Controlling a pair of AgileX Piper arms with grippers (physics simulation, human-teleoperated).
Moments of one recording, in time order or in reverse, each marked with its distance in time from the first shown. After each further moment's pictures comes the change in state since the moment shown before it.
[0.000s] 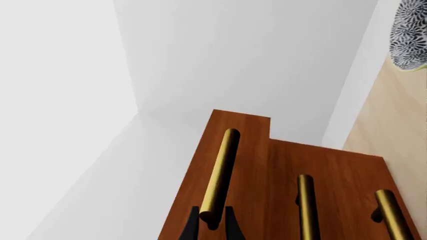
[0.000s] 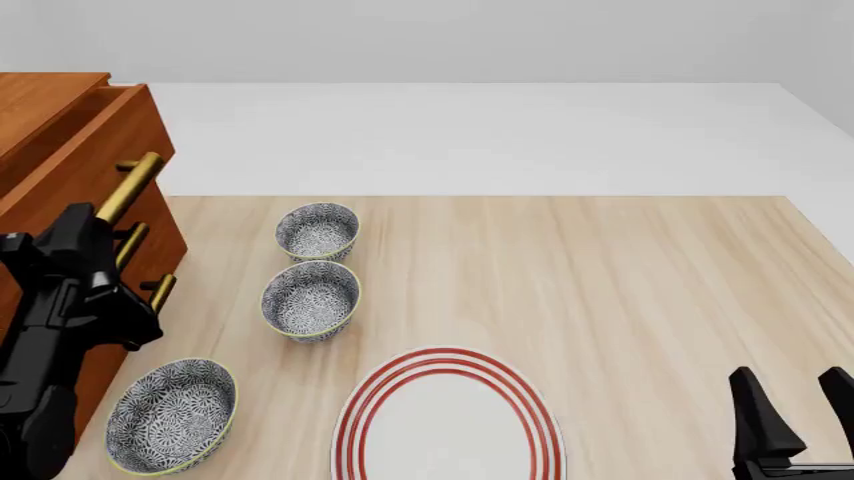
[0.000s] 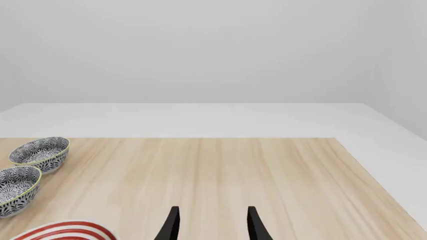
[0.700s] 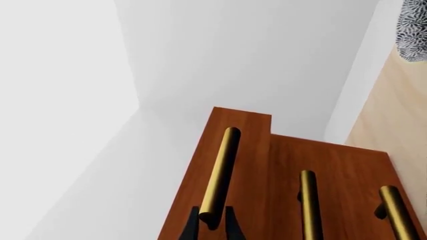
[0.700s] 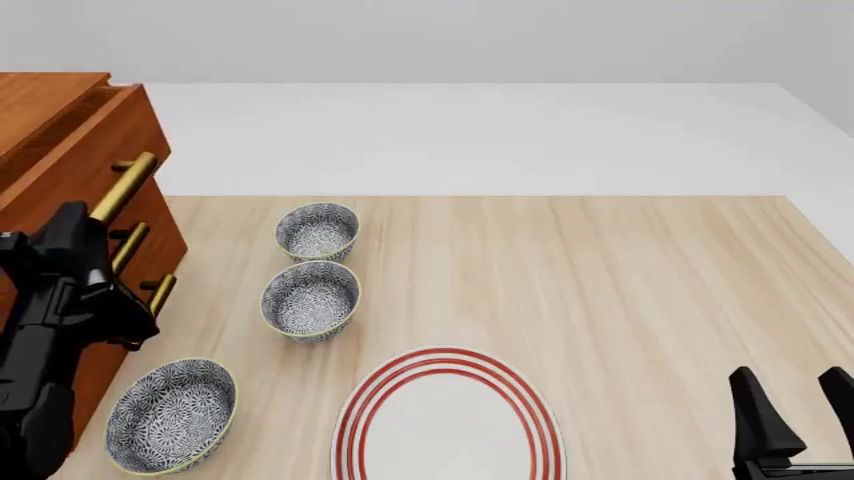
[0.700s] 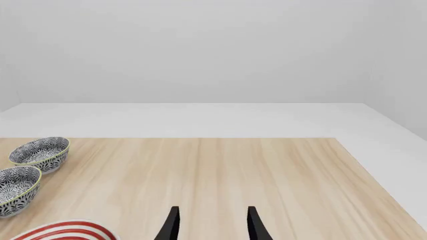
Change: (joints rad) left arm 0.018 0.013 -0.007 -0.009 0.003; right arm 0.000 0.000 0.000 0.000 0.000
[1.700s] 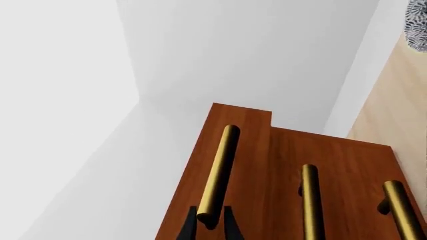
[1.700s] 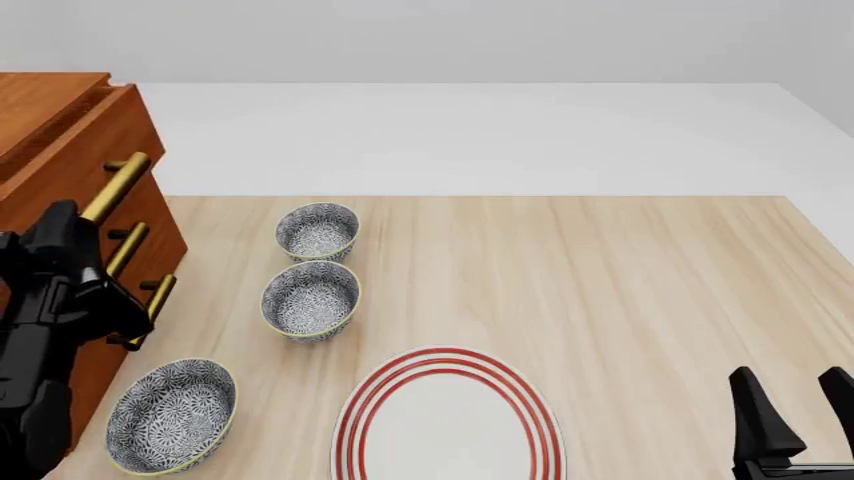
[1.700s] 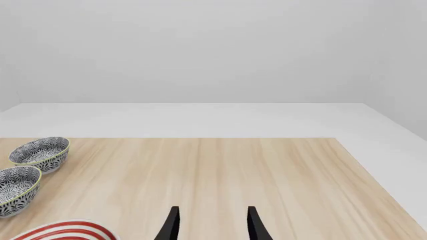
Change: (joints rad) left arm 0.027 0.024 -0.007 -0.020 -0.006; right arm 0.000 0.000 0.000 0.000 0.000
